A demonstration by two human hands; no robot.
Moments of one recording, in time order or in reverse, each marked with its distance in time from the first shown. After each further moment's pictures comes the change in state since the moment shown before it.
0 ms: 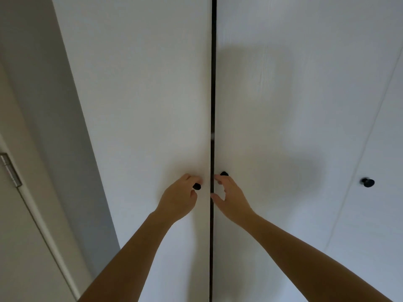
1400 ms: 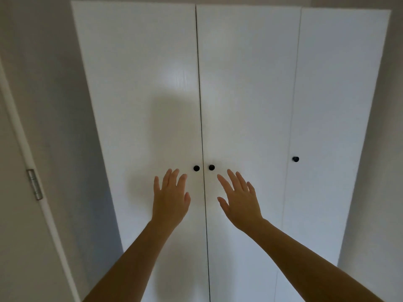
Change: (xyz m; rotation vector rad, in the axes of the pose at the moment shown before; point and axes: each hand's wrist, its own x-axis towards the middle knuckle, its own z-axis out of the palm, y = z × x) left_hand -0.133 0.023 -0.103 0.424 0.115 0.111; right_hand -0.162 -0.143 -0.007 -0.858 0.205 0.122
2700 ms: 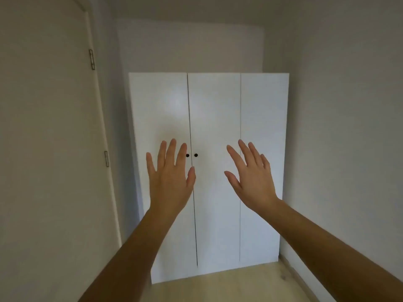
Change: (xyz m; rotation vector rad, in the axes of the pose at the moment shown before) left_hand -0.395 0.155 -0.453 -0.022 0.154 -0.085; right_hand -0.434 -0.085 -0.408 -0.012 0.369 -0.042
